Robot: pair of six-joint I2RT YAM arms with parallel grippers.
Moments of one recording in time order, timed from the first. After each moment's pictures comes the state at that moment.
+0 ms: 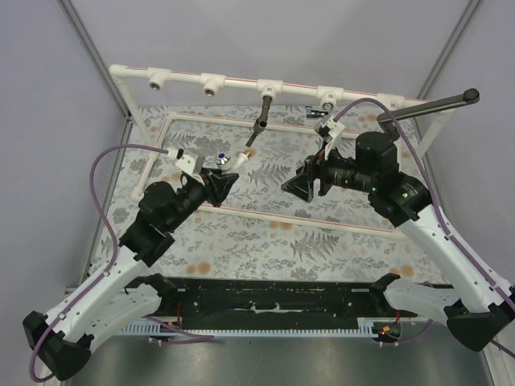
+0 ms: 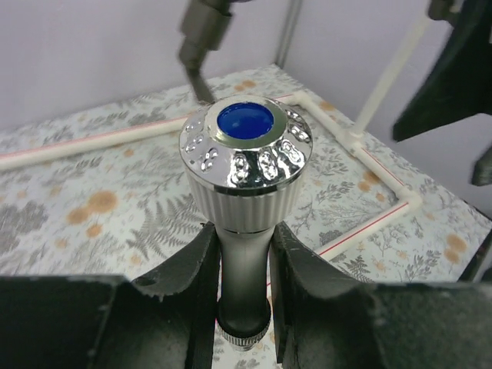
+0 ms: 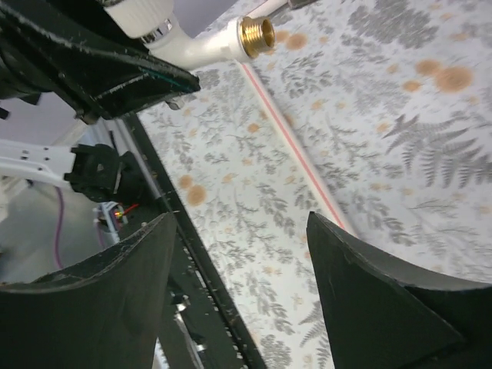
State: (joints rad) left arm -0.63 0.77 0.67 0.17 0.14 -0.17; right arm 0.58 1.09 1.19 -0.42 -0.51 0.25
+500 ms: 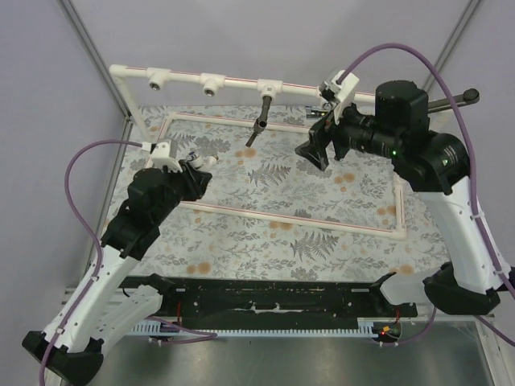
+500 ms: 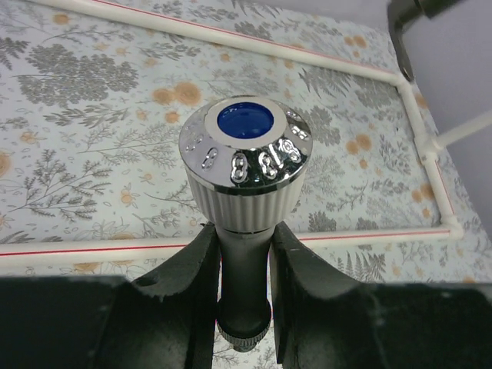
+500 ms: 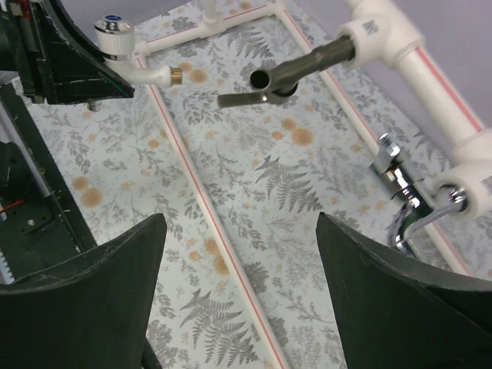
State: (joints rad) left arm -0.52 0.76 0.87 -0.37 -0.08 -0.41; right arm 0.58 1.28 1.88 -0.93 -0.32 -0.16
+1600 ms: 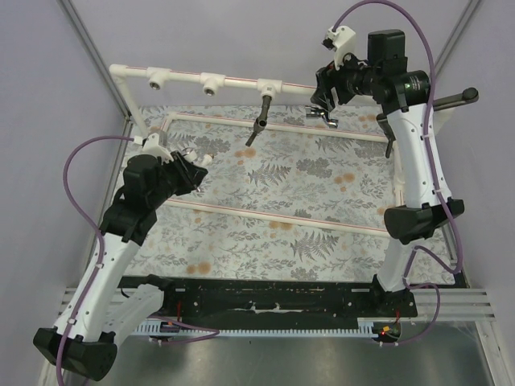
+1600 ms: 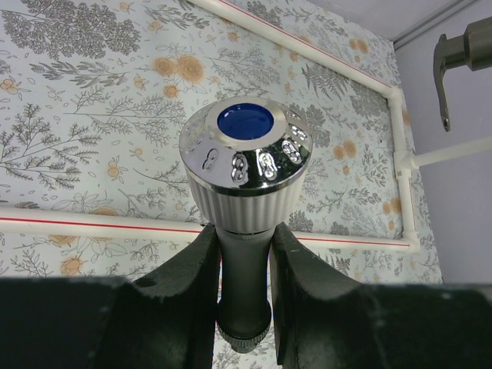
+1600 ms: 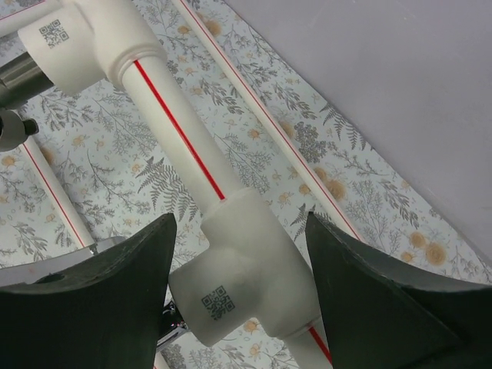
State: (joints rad) left arm -0.28 0.86 0.97 -0.46 0.12 -0.57; right arm 0.23 1.88 2.44 -1.05 -0.45 -0.35
